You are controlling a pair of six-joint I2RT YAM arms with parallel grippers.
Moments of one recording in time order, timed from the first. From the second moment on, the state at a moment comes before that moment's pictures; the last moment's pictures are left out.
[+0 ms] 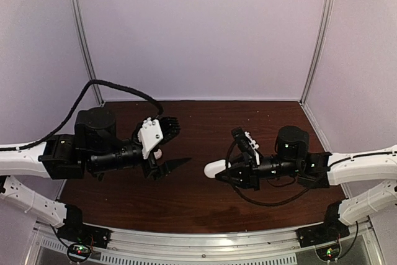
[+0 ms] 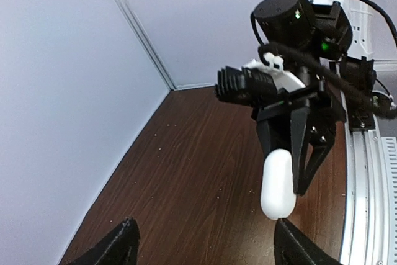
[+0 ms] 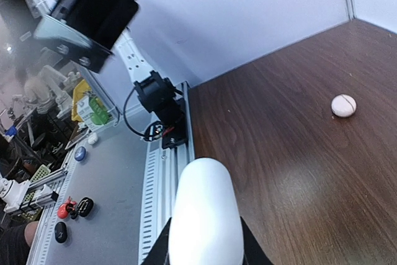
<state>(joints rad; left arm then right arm) -1.31 1.07 0.97 -0.14 -0.23 0.36 0.99 1.16 0.59 0.39 -0.56 0.33</state>
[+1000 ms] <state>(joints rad) -1.03 0.99 0.78 -0.08 -0.36 -0.03 0.85 2.14 1.30 0.25 -0.47 0.44</state>
